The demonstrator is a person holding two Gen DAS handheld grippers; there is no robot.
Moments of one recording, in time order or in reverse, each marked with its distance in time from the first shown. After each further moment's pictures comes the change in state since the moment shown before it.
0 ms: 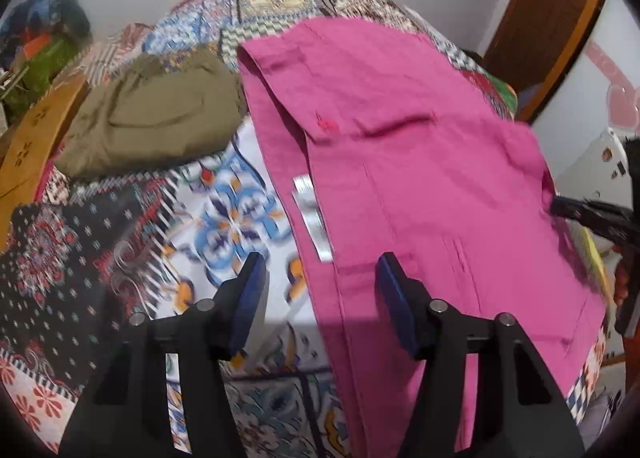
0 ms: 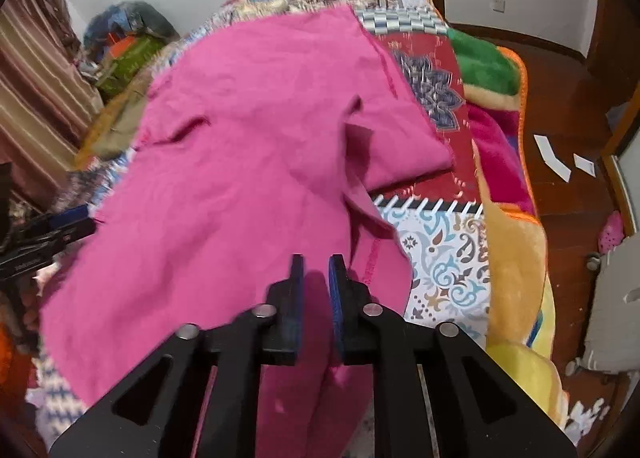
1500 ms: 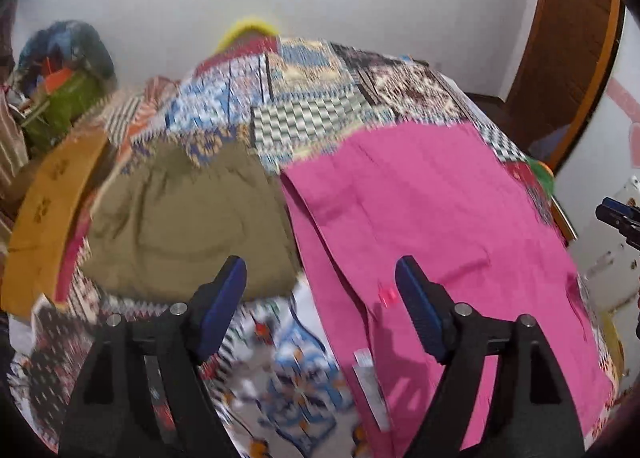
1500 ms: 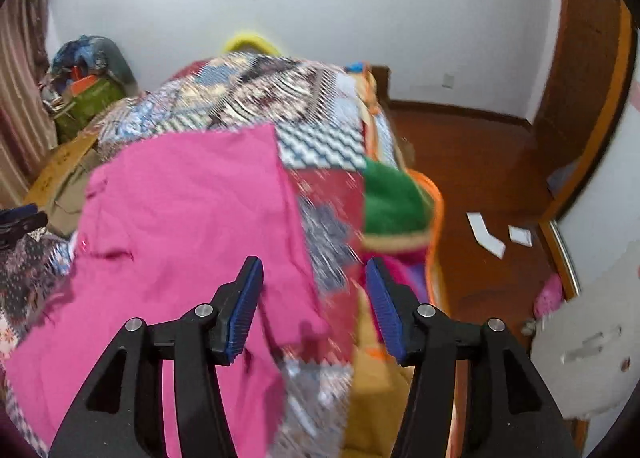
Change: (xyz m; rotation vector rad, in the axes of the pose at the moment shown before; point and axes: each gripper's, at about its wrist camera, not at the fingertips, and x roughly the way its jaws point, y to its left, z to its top) left arm 0.007 0.030 0.105 -0.005 -0.174 0.088; right arm -0.007 -0.029 0.095 -0.066 -0.221 -0.219
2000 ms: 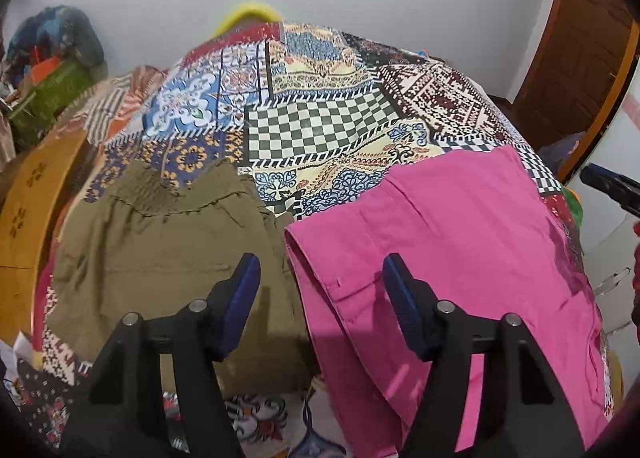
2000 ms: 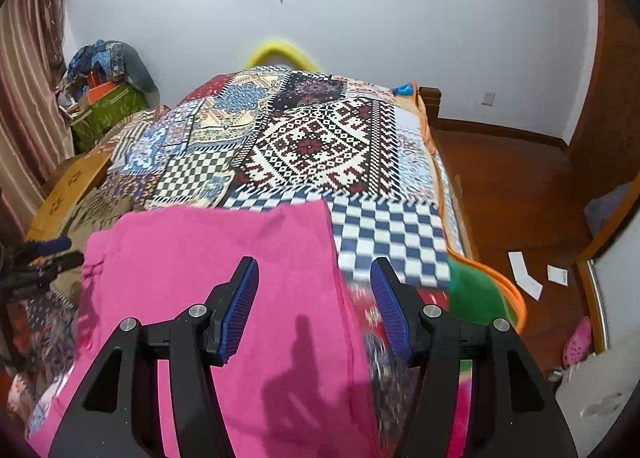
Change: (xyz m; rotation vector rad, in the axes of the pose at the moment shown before) left arm 0.088 0.021 0.046 -0.039 0.054 -0.031; right arm 0.101 0.029 0.080 -0.028 0.020 0.075
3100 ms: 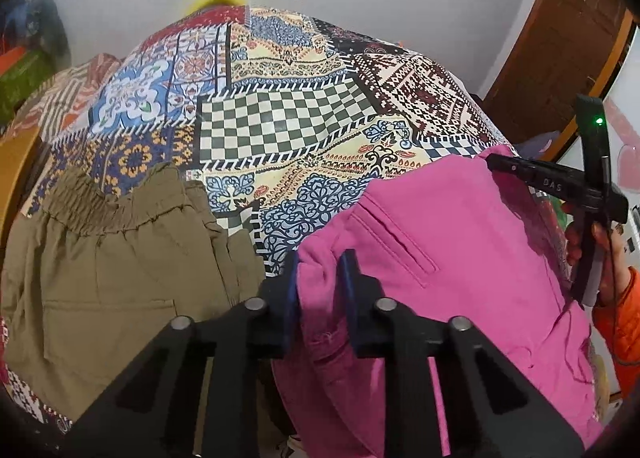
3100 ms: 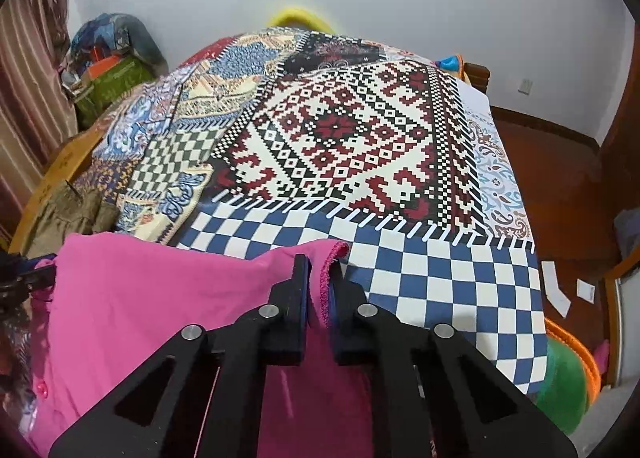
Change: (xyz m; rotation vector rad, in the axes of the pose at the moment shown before) left arm 0.038 -0.005 0.016 0.017 0.019 -0.125; right arm 0.086 0.001 0.019 -0.039 0.074 0.085
